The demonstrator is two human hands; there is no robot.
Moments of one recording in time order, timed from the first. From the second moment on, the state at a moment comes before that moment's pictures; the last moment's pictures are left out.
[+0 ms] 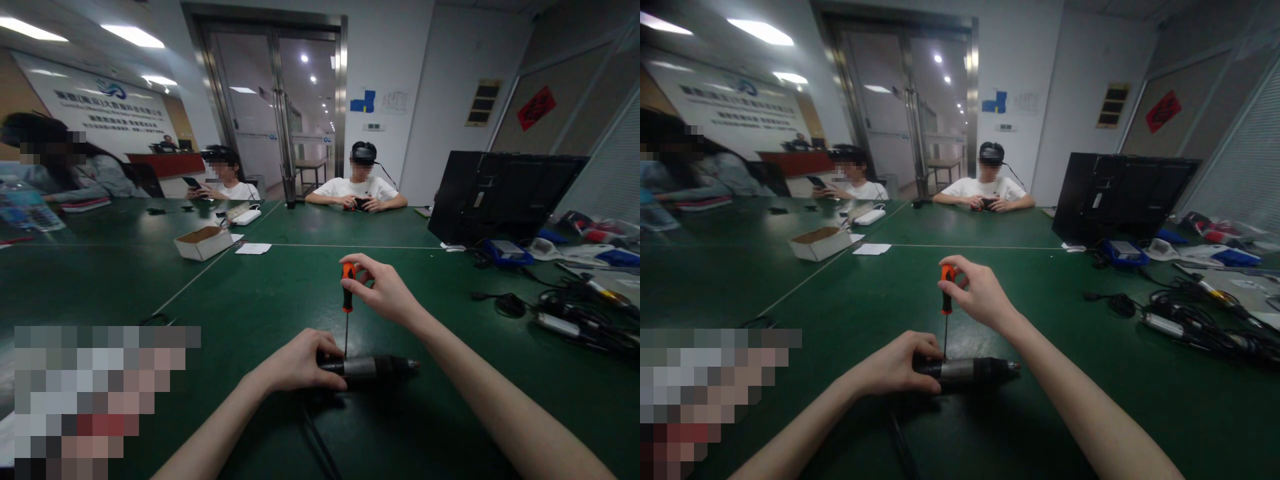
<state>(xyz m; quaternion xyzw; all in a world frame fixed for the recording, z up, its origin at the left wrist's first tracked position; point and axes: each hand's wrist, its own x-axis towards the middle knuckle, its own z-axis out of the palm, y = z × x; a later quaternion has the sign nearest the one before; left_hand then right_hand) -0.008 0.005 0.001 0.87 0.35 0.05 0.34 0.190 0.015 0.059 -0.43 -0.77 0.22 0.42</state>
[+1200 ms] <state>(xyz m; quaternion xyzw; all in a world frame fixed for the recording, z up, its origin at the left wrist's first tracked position) -0.007 0.004 0.004 0.88 0.35 0.05 0.33 0.191 0.018 0.055 -0.47 -0.75 0.20 0.41</state>
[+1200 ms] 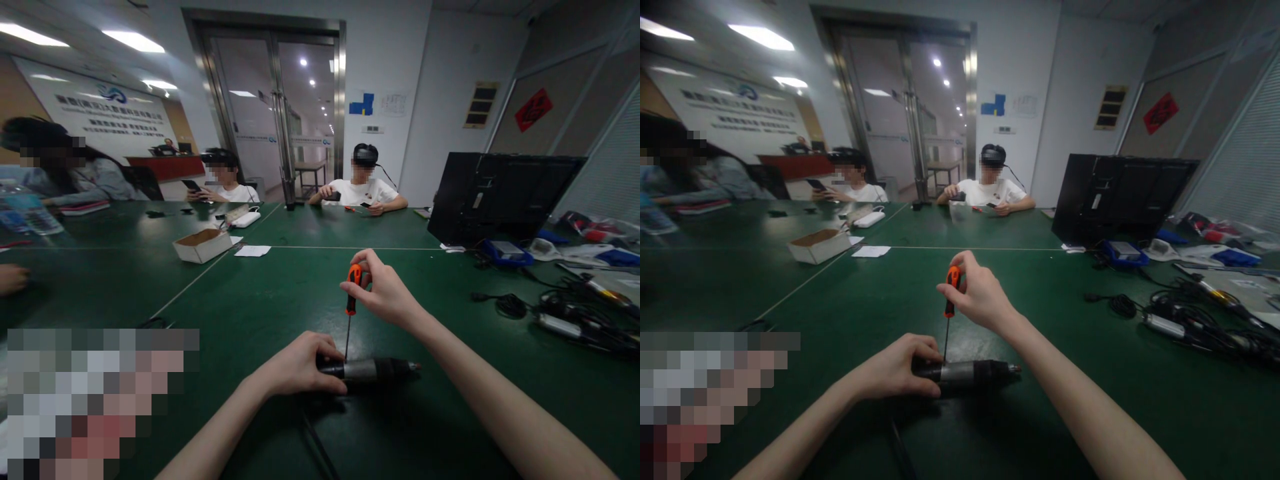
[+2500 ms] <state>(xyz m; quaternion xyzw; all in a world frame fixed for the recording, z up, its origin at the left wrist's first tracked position) -0.007 0.004 0.003 0.88 0.35 0.05 0.32 0.189 0.018 0.055 -0.44 -0.73 0.25 0.45</state>
